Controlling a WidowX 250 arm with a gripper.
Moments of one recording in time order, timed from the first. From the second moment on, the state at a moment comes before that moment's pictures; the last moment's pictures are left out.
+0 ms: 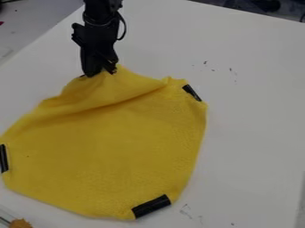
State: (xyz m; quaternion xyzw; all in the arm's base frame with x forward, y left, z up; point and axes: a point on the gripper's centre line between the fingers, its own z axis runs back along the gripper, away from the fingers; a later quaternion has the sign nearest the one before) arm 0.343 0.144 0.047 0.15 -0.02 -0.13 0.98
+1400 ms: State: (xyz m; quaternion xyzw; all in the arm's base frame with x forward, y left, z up) arm 0.379 0.204 0.027 0.11 -0.03 -0.09 0.99
